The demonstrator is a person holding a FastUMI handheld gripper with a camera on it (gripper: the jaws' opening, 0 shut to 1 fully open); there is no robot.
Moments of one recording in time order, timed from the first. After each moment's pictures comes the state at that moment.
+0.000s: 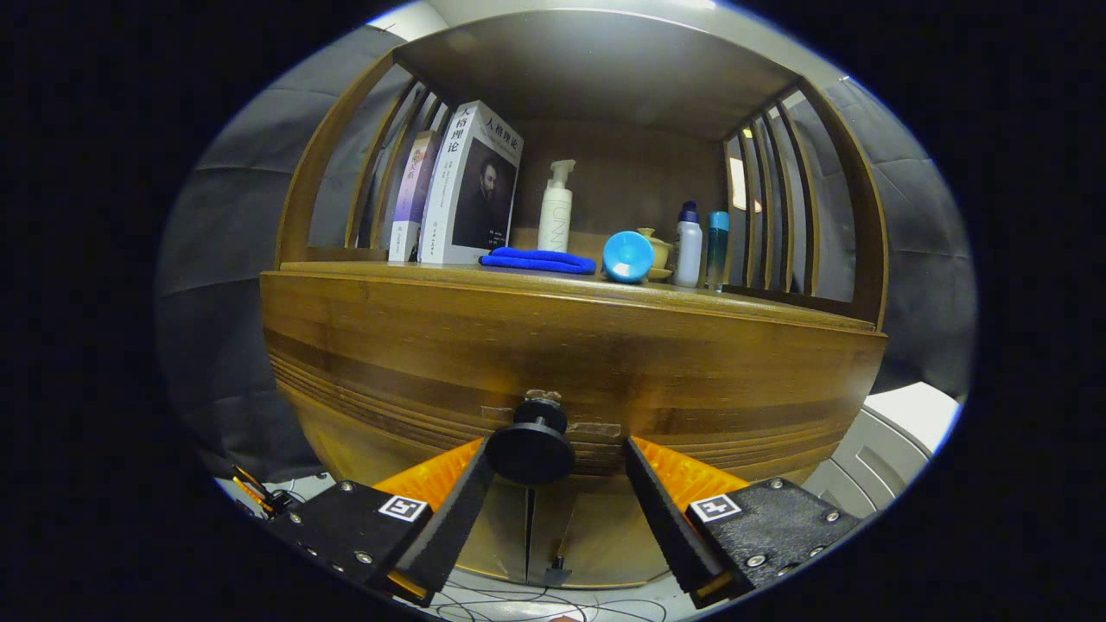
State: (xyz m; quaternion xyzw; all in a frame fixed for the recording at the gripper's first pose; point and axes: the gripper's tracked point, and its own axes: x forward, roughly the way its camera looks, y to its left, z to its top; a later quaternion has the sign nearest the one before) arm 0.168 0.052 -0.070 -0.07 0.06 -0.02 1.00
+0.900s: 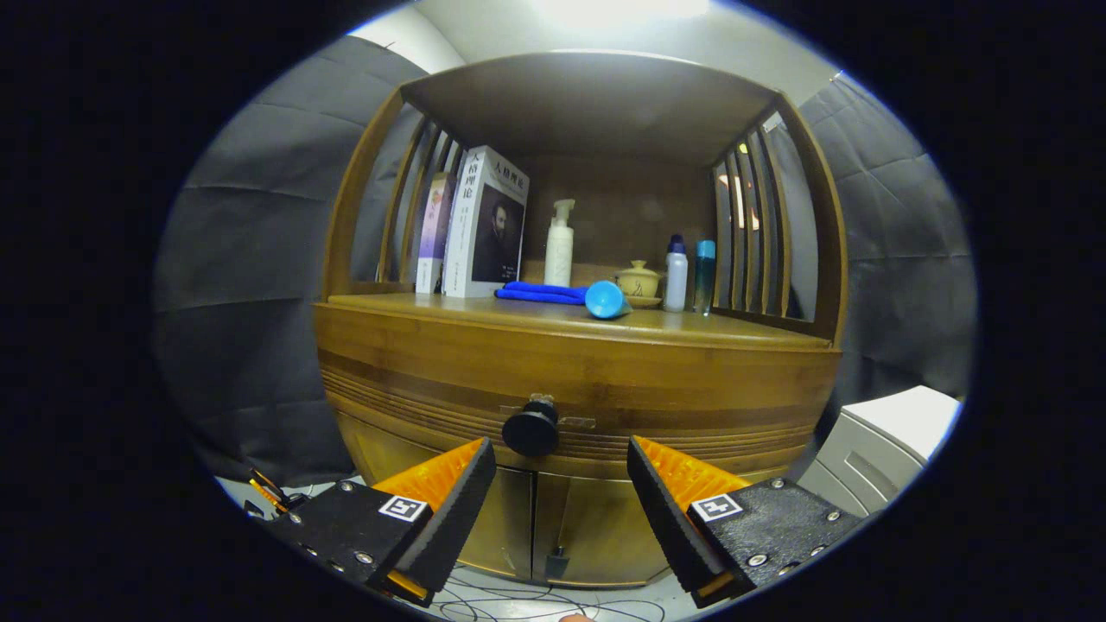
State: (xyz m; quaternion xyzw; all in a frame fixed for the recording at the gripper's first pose) arm 0.097 0.047 -0.029 -0.06 0.02 0.01 1.00
